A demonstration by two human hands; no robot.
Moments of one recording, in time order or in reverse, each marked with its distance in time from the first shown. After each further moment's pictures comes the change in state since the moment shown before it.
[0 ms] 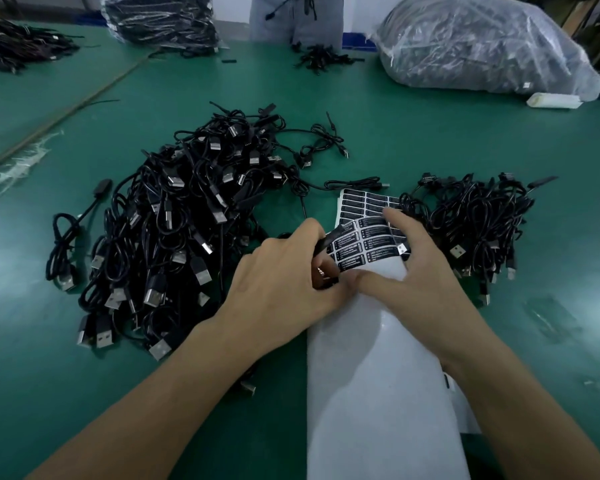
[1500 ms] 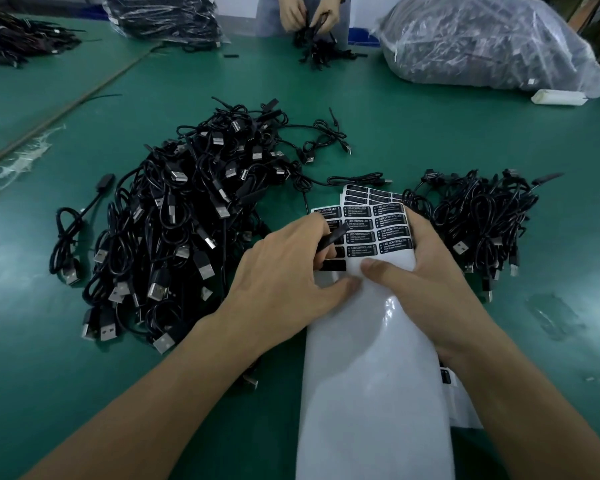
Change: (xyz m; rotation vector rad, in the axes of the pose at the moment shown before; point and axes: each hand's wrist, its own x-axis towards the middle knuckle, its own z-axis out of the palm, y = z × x) left_hand 0.000 -0.002 -0.001 0.007 0.040 0.055; right_hand 0.003 0.001 0.002 0.134 0.019 0.046
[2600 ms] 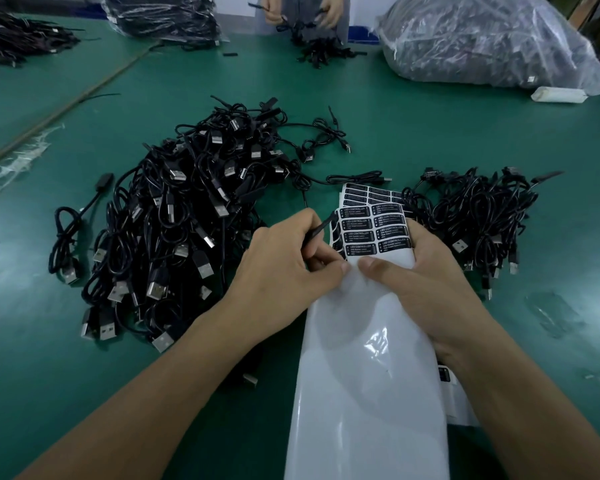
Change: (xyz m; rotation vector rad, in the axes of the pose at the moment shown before) left_hand 0.003 -0.005 0.001 -0.276 0.038 -0.050; right_hand 0.002 0.001 -0.001 0.100 -0.042 0.092
